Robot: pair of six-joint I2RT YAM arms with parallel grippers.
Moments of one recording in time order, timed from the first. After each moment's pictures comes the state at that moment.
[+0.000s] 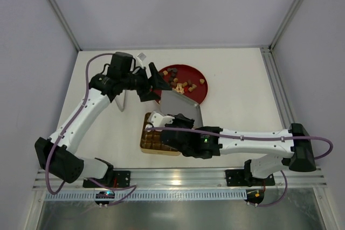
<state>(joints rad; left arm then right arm) -0.44 1.36 1.33 -0.70 0.58 -0.88 1.42 1.40 1.15 -0.51 0.93 -0.27</state>
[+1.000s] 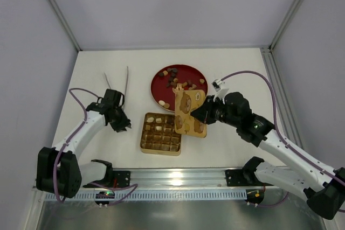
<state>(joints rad) -0.23 1.21 0.79 -0.79 0.01 -0.75 0.72 0.88 0.81 -0.31 -0.13 0.58</state>
